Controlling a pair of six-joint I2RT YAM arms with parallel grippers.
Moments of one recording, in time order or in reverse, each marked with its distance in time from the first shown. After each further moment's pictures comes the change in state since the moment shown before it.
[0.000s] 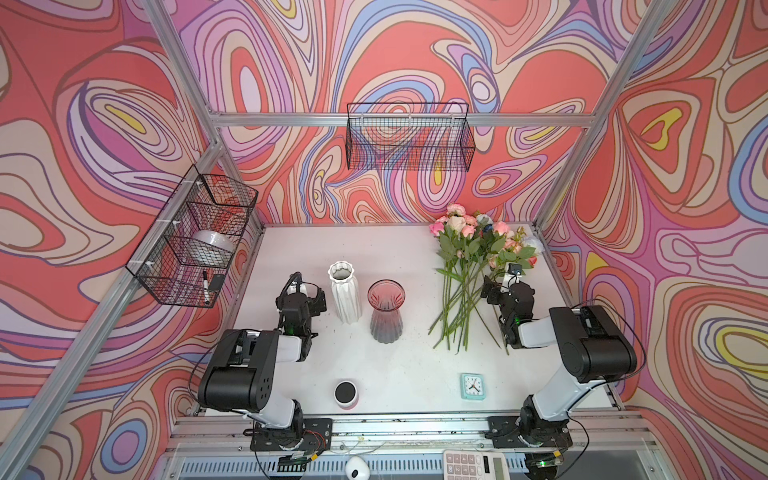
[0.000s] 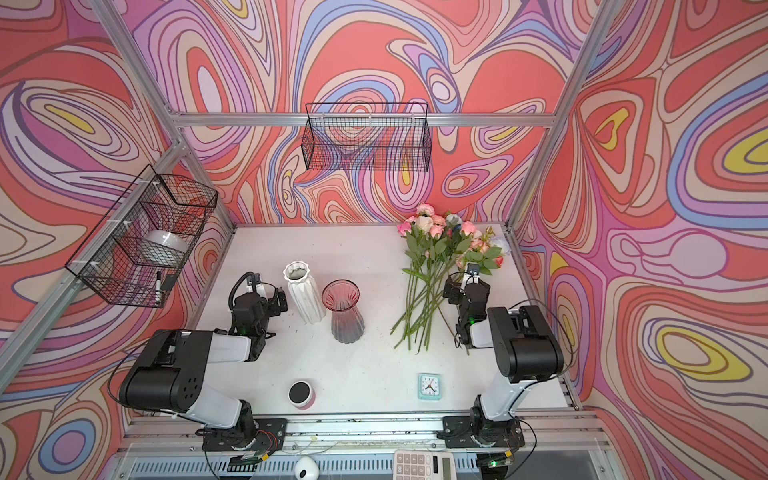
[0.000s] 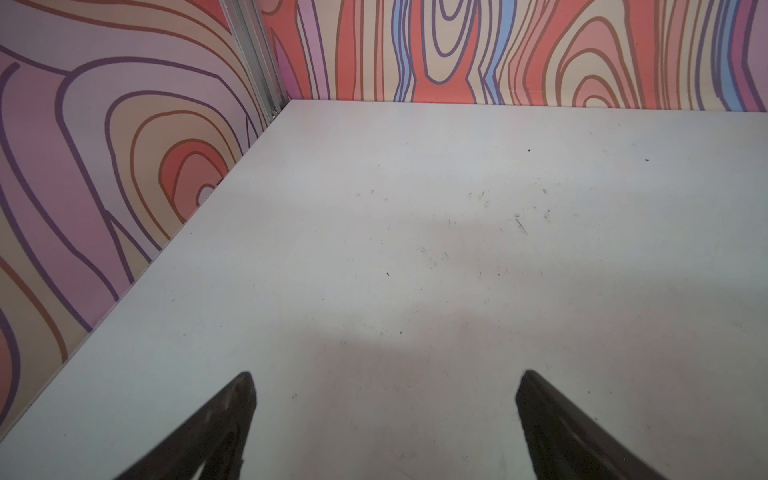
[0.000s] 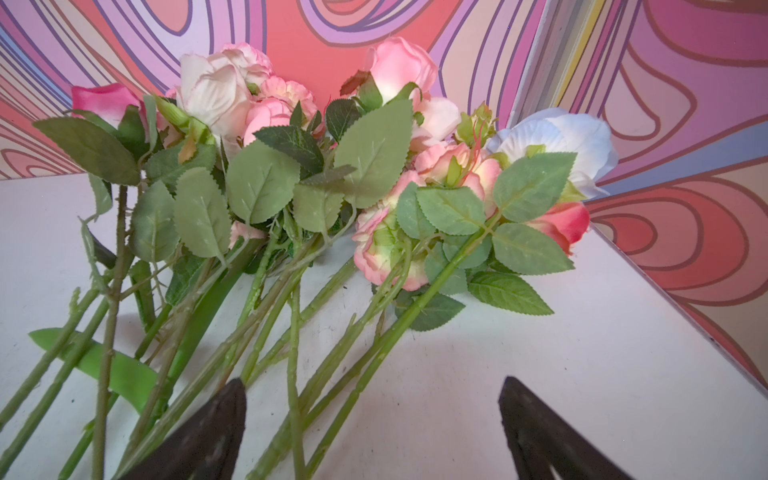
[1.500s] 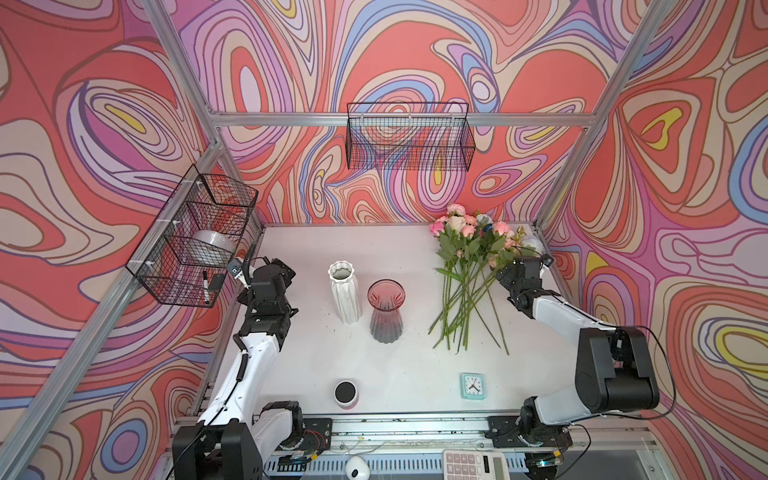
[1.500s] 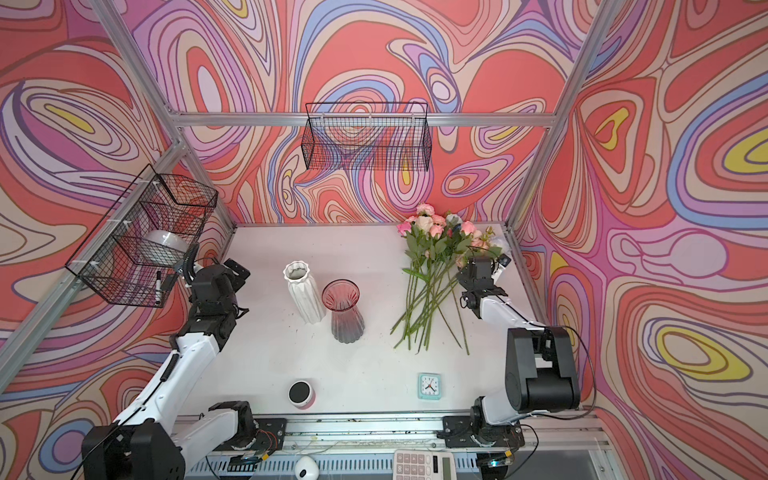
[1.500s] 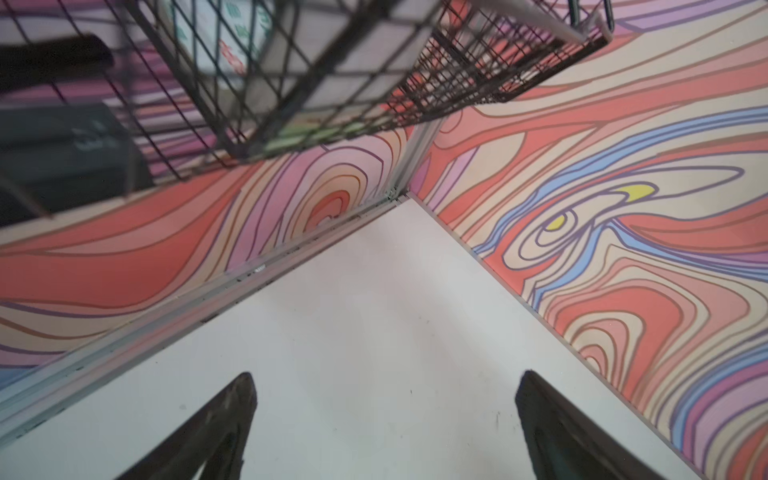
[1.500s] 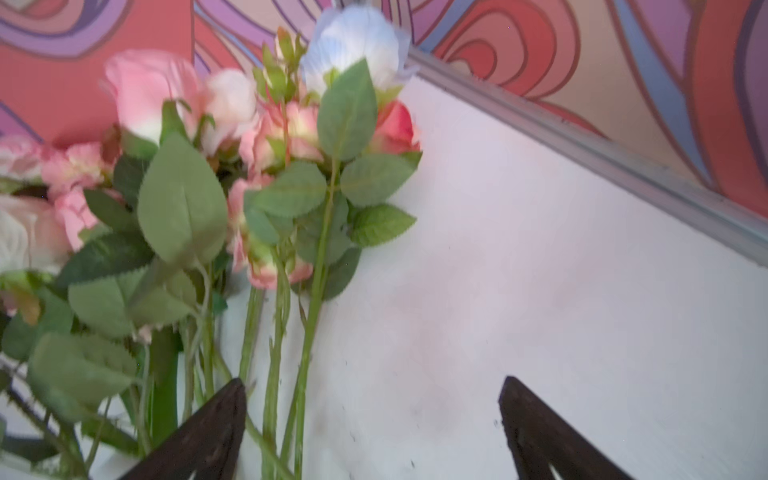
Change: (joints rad) left arm 0.094 -0.489 0.346 -0.843 -0.202 -0.601; right arm -0.027 -0.234 0.343 -0.995 0.165 0.608
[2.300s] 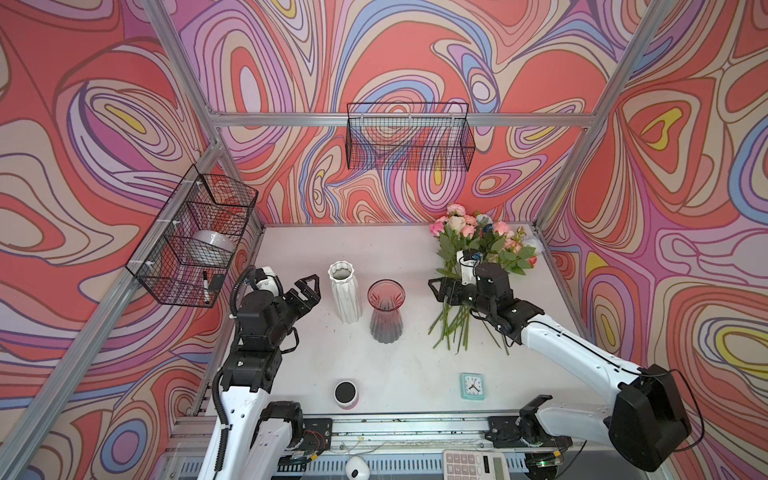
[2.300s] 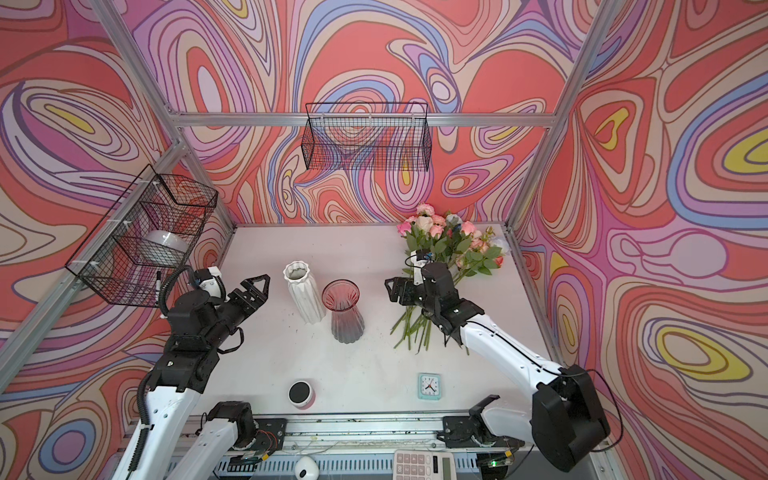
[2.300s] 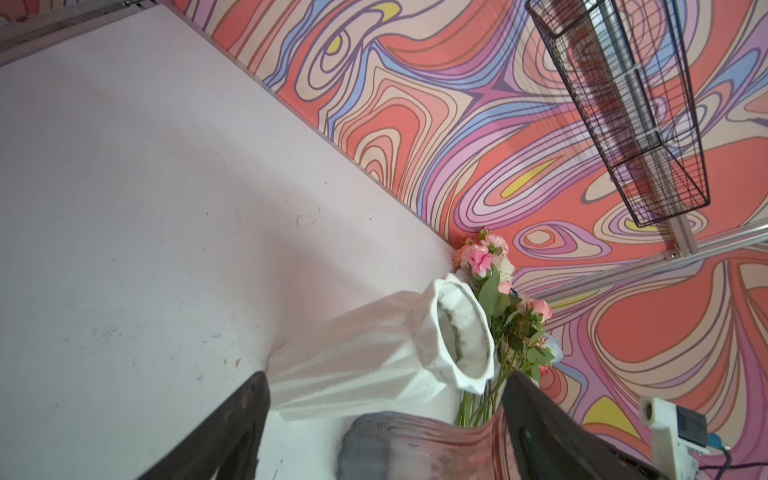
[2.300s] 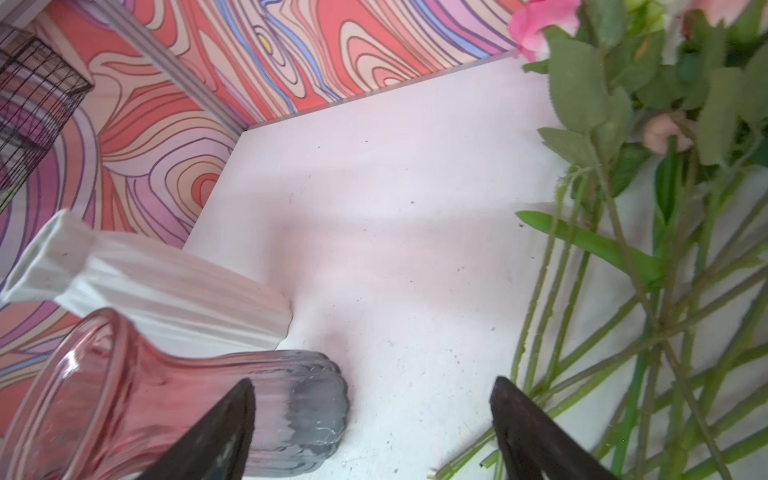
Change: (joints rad) left arm -0.100 -0.410 0.023 -0.400 0.611 -0.113; right arm 0.512 -0.248 0.023 -0.044 -0.430 -0.192
